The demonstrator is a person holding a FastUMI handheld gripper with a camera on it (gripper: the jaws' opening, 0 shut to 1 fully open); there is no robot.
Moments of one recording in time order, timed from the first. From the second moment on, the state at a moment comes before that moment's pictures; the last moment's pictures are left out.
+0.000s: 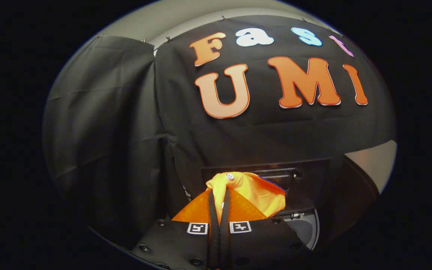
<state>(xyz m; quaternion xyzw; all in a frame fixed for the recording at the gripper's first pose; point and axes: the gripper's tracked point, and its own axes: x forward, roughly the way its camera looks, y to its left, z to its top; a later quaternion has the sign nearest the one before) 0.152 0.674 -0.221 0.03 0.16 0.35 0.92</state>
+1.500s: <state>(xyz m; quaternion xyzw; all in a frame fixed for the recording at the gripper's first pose) 0.183 0.616 -0.512 -0.02 0.45 0.19 0.87</state>
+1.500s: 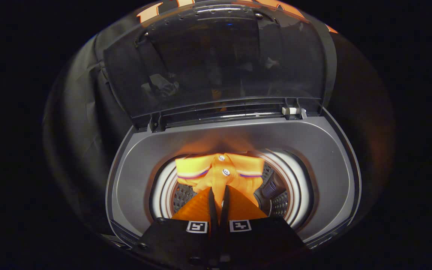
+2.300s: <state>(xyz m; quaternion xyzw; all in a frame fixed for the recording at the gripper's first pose) 0.190 0.618 -0.490 -0.02 0.44 0.20 0.88</state>
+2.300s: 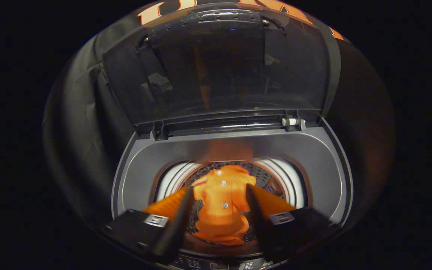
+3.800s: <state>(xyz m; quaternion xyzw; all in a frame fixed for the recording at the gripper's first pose) 0.192 0.631 -0.191 0.04 0.15 0.23 0.96</state>
